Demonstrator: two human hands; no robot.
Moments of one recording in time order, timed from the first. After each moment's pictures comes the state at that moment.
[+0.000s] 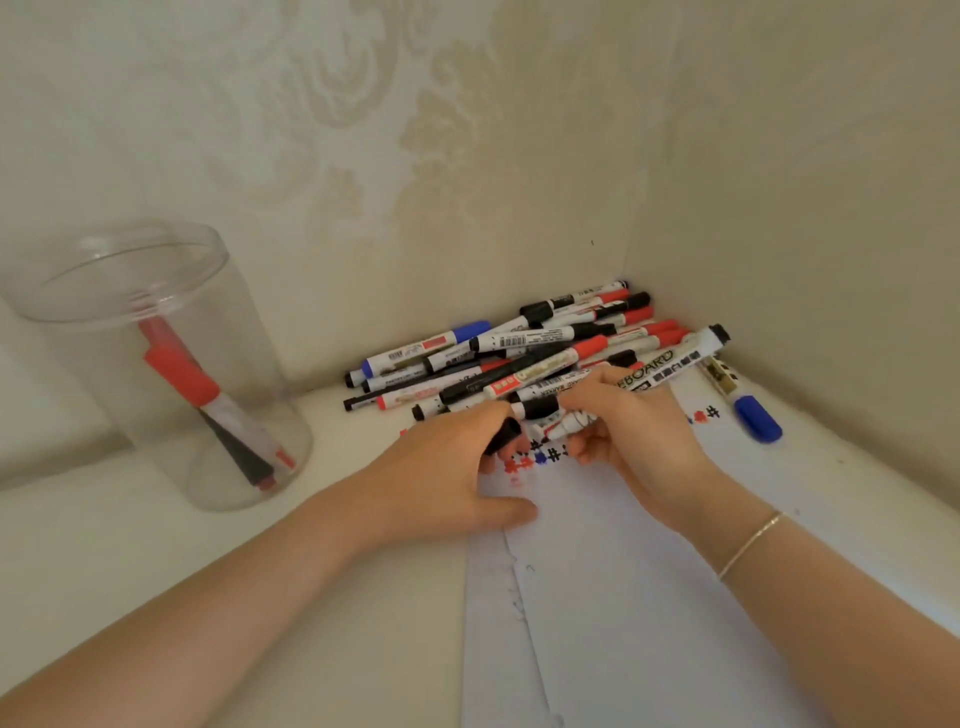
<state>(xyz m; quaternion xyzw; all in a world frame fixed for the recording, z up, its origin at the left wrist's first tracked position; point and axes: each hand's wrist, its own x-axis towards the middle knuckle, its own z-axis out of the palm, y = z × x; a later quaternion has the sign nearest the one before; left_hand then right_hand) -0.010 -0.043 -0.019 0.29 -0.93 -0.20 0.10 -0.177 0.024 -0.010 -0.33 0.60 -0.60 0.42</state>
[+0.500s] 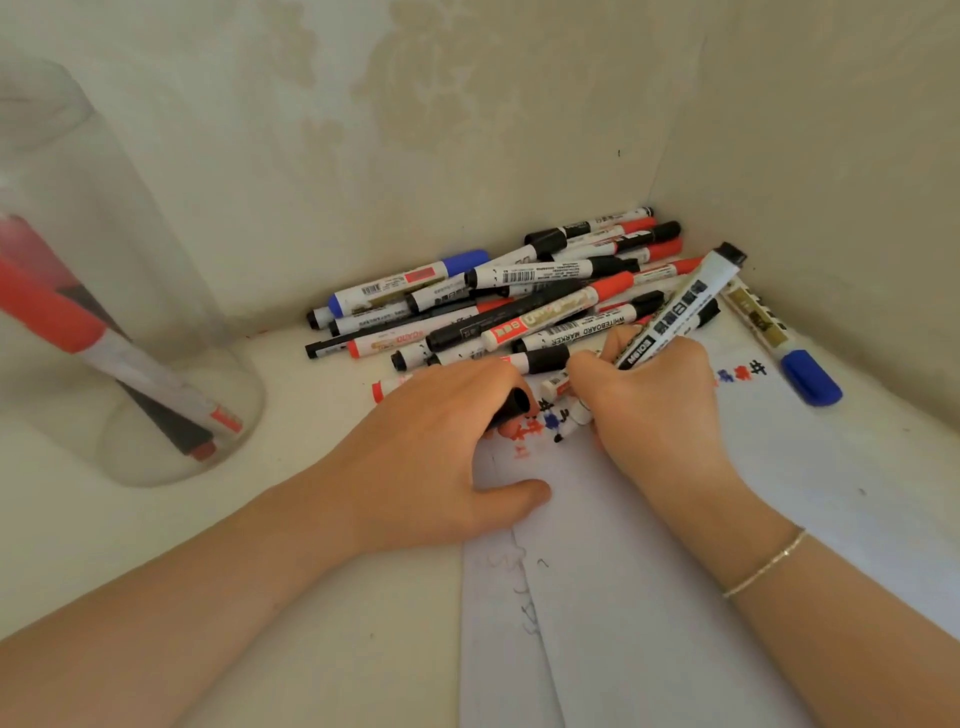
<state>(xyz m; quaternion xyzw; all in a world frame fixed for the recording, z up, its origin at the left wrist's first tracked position) -0.005 -0.045 -0.035 0.24 -0.95 -0.16 0.15 -0.162 0.016 -0.029 -0.37 0.74 -0.53 0.20</state>
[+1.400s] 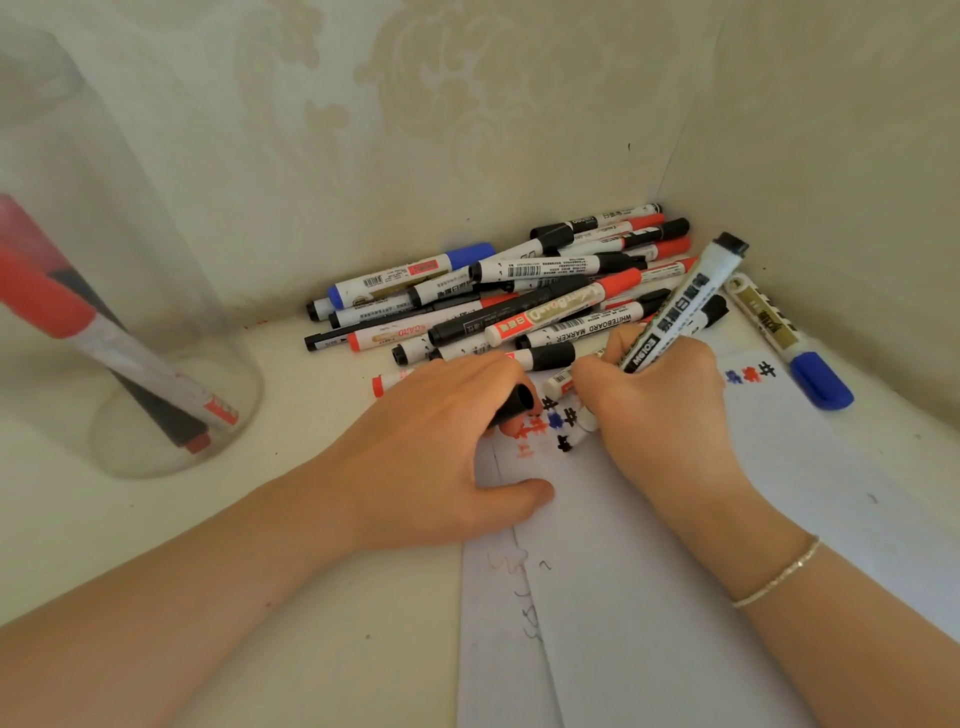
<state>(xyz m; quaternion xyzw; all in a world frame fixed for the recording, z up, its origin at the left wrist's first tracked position) -0.006 -0.046 -0.035 0.24 -0.94 -0.17 0.15 -0.161 0.018 -0.028 -0.38 0.73 -0.52 0.21</state>
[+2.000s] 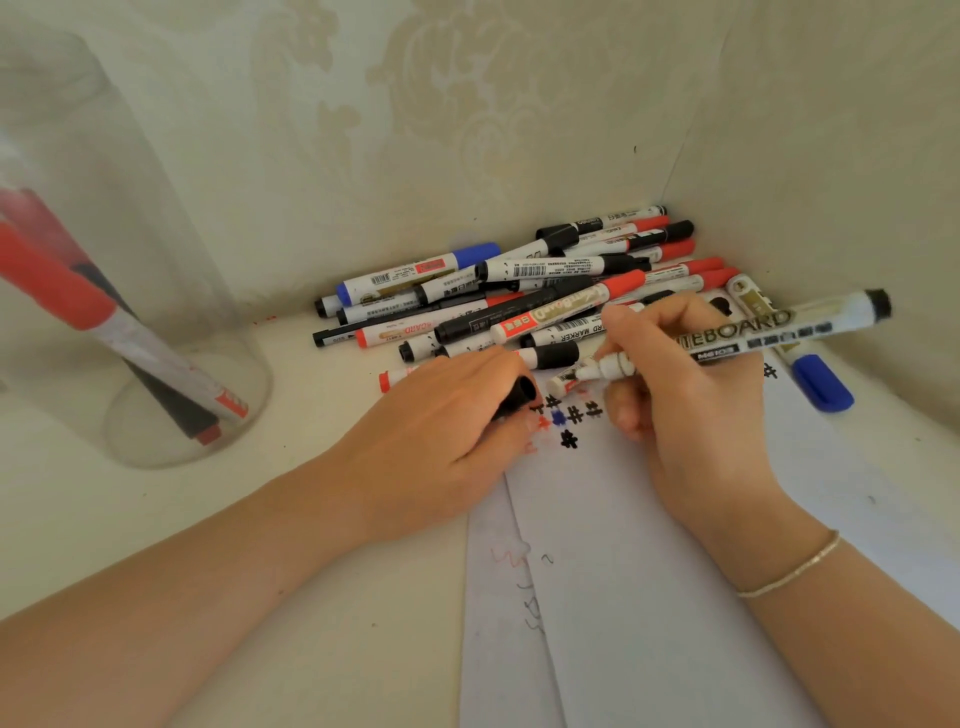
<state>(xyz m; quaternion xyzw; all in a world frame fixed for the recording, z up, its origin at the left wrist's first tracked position) -0.007 -0.044 -0.036 0.24 -0.93 -0.19 0.19 -0.168 0.024 -0.025 -0.35 0.56 -0.69 0.29</state>
